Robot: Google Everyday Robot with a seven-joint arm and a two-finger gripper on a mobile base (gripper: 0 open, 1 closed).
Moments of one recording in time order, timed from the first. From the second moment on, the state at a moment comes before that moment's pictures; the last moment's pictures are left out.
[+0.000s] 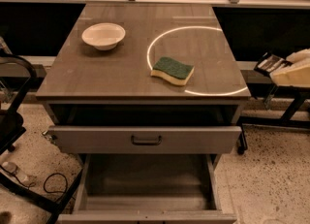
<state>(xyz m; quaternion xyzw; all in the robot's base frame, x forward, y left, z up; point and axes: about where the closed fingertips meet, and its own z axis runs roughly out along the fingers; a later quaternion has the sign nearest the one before) 0.498 -0.307 0.954 -0.34 0.84 0.00 0.43</state>
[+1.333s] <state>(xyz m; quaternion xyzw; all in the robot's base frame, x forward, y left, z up) 0.349 -0.282 0.712 -0.41 0.85 0.12 0.31</state>
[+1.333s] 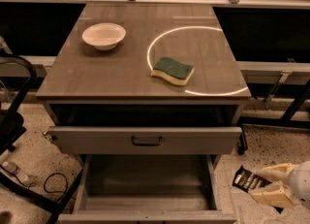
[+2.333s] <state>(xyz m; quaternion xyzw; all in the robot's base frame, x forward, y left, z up) 0.365 -0.226 0.648 -0.41 0.85 0.14 0.29</state>
